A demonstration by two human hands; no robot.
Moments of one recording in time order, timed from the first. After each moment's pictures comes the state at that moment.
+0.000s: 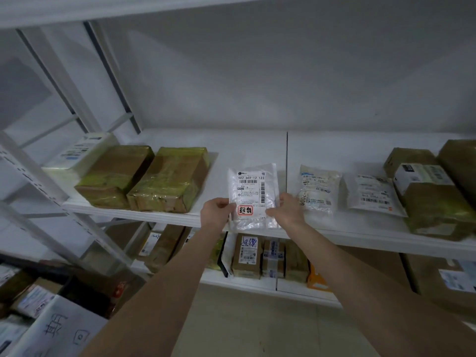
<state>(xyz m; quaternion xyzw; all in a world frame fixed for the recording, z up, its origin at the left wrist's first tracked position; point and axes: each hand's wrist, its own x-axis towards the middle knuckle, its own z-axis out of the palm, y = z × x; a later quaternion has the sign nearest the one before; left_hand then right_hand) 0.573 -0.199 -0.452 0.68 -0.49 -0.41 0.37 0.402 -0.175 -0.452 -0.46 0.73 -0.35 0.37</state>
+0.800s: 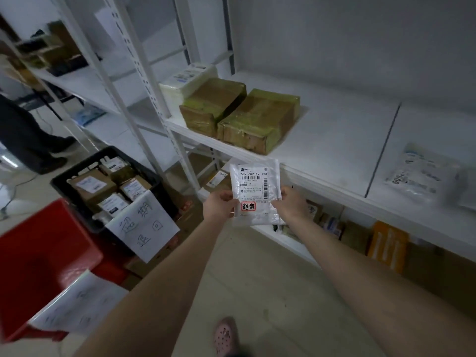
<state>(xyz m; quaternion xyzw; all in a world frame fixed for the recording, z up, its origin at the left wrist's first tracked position) 0.703 -0.075 -0.499 0.78 -0.32 -0.36 0.39 0.534 -0.122 -0.503 -0.63 0.65 -0.21 0.39</state>
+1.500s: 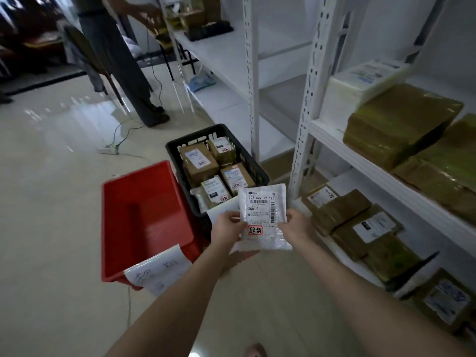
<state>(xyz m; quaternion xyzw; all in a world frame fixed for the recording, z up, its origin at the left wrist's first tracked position) 1.001 0.010 -0.559 0.83 -0.13 -0.33 0.43 0.874 -0.104 -0.562 -0.74 0.53 -0.06 0.41</state>
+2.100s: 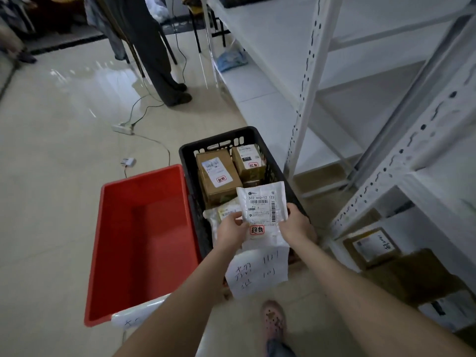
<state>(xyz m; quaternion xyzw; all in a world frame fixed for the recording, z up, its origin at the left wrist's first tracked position) 1.196 -0.095 -0.627 0.82 -0.04 -0.35 0.45 1.104 -0.222 -0.627 -0.80 0.49 0.03 0.34</state>
